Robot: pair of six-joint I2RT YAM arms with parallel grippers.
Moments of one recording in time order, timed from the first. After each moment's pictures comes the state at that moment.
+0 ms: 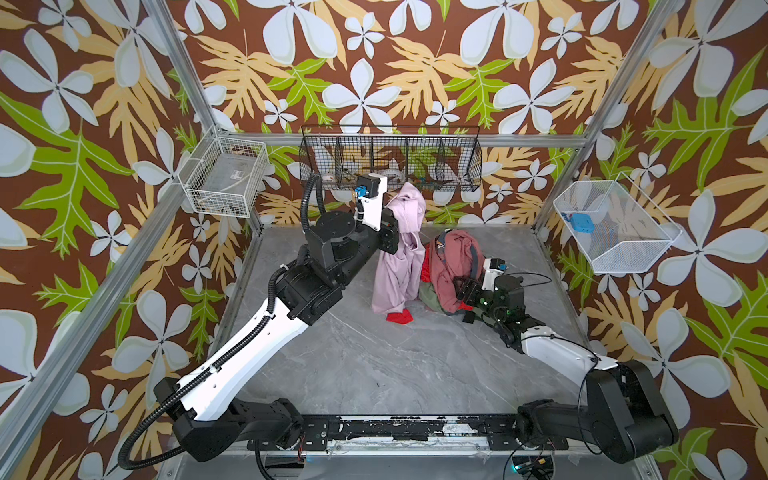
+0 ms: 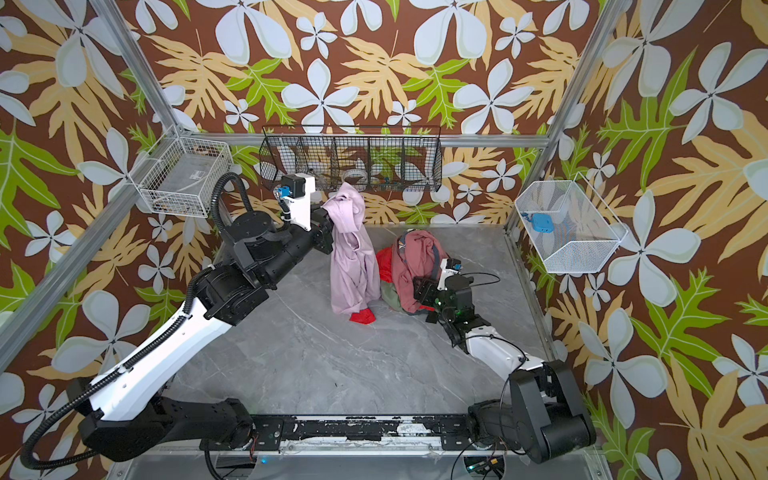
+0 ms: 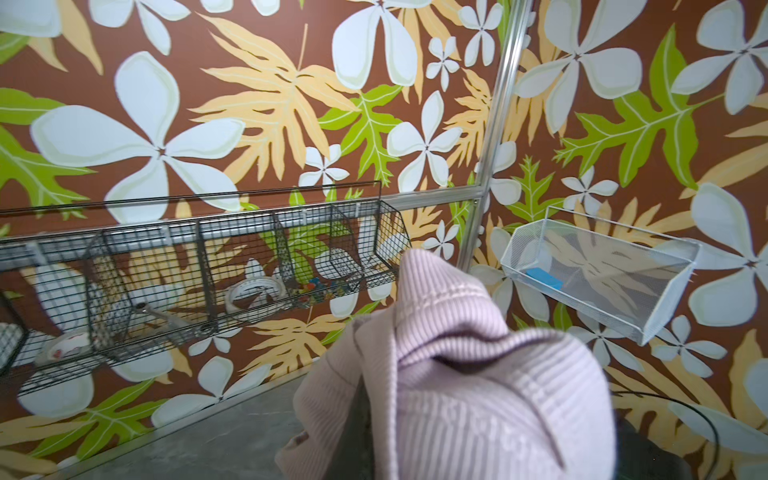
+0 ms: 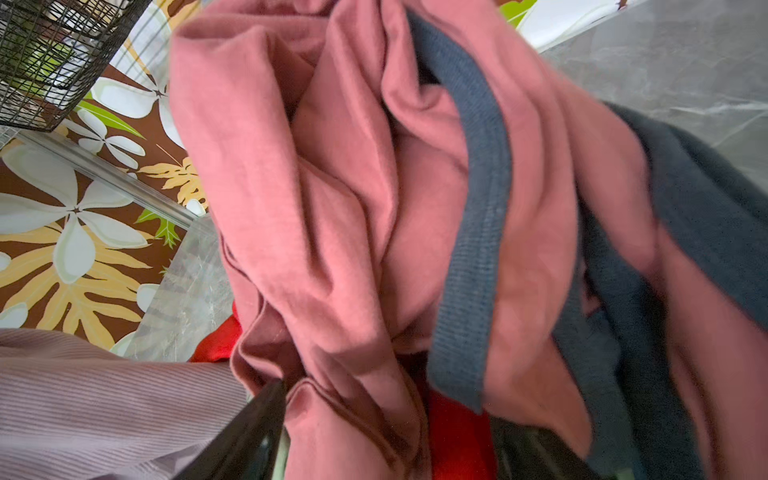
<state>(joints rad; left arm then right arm) -0.77 1.30 1.57 -0.22 -0.27 -0.09 0.24 1.29 0.57 0.33 -0.11 0.54</state>
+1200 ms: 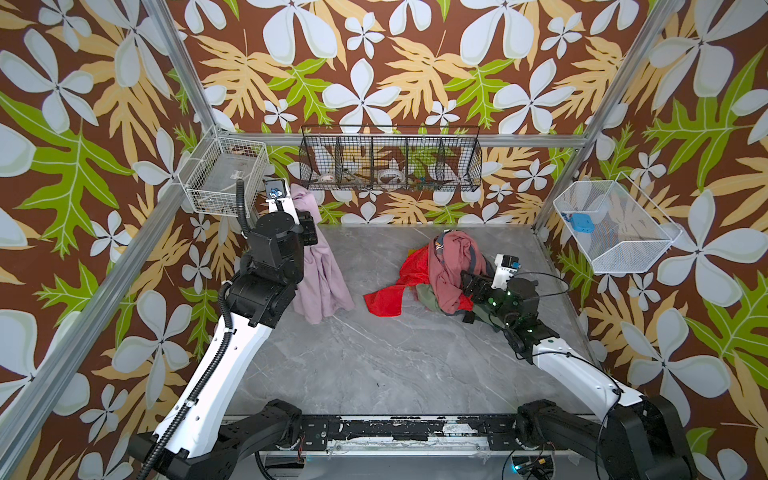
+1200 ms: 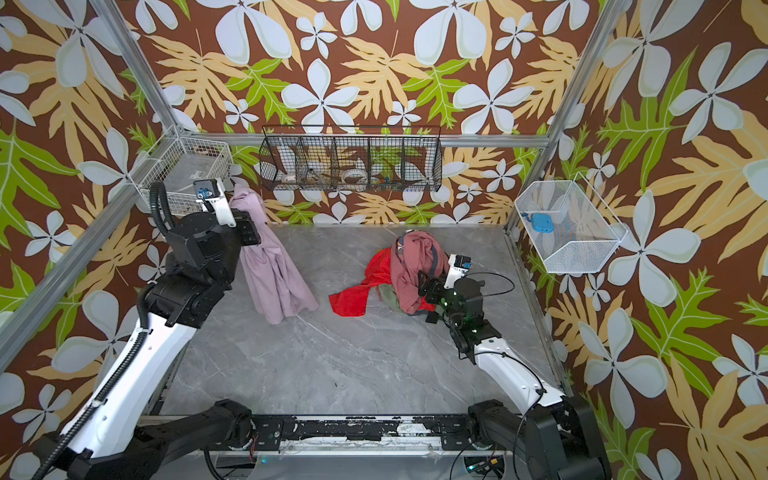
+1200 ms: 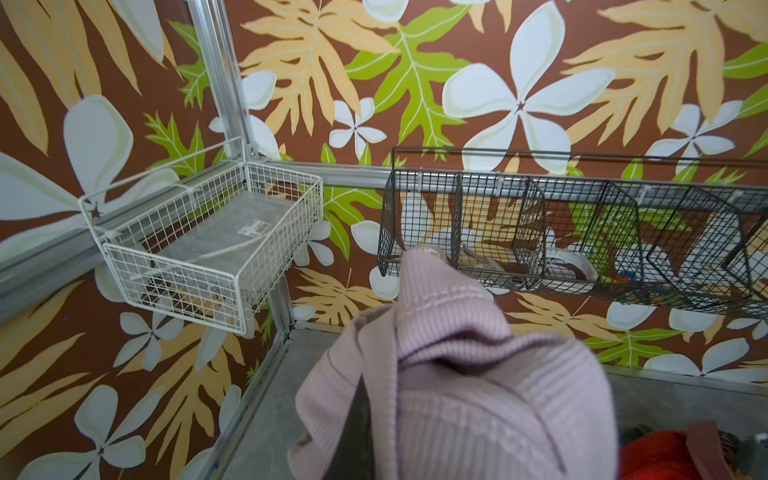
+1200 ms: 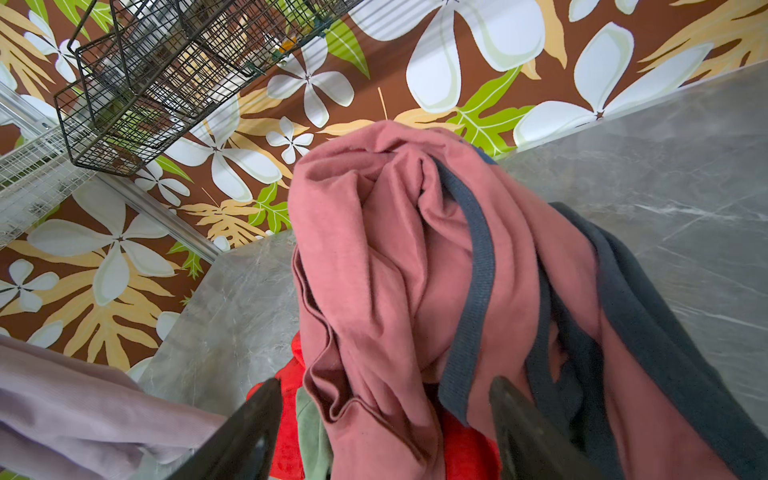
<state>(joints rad) -0.36 1.15 1.41 -0.37 -0.53 -0.08 0.24 1.12 0.56 0.32 -0.08 0.50</state>
